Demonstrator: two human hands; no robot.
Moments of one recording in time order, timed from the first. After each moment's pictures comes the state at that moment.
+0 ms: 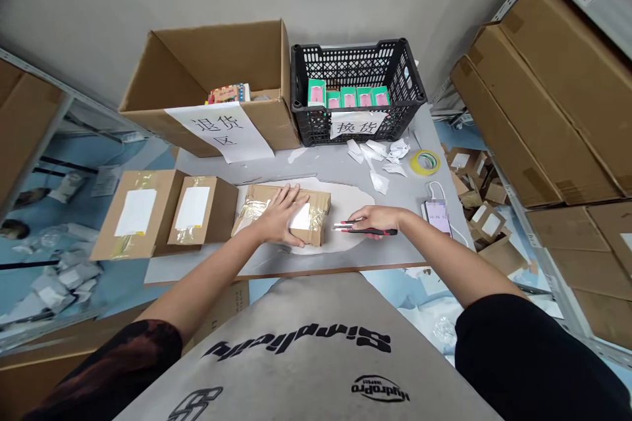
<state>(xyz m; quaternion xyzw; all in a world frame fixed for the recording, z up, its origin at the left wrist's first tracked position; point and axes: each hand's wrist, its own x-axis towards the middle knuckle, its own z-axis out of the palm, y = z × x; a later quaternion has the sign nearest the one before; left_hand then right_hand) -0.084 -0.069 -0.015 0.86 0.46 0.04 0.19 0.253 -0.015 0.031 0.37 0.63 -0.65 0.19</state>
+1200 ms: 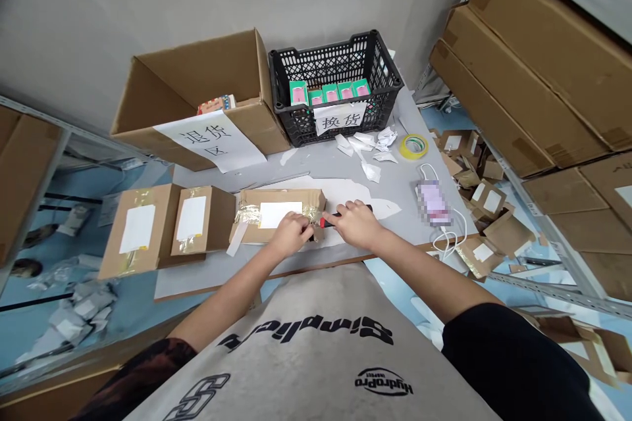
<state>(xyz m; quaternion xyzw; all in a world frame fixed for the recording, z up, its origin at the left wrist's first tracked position) -0.014 -0.115 -0.009 0.83 0.52 0.09 0.19 0.210 -0.099 0.042 0.40 0.90 -0.10 0.09</state>
